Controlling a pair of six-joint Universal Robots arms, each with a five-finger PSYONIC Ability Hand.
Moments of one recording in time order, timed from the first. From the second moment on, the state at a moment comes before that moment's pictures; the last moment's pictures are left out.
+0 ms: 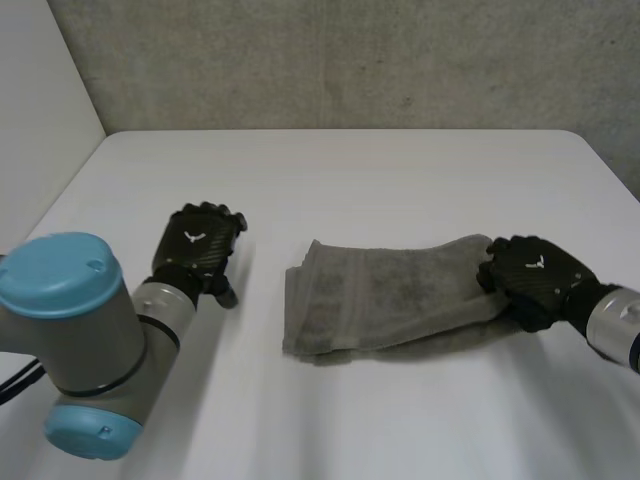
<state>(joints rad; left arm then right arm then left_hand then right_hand) 4.23 -1.94 -1.75 3.52 -1.62 3.30 1.55 -1.32 1.82 0.04 0.94 2.41 0.37 0.34 0.23 0.23 0.18 1.30 1.28 0.22 0.25 1.16</state>
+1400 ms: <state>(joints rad) 3.97 -2.14 -1.44 3.54 -1.47 3.11 1.77 -1.21 1.73 -0.10 1.16 3.23 0.37 0.34 0.23 0.23 0.13 0.23 0.25 0.22 0.25 0.06</state>
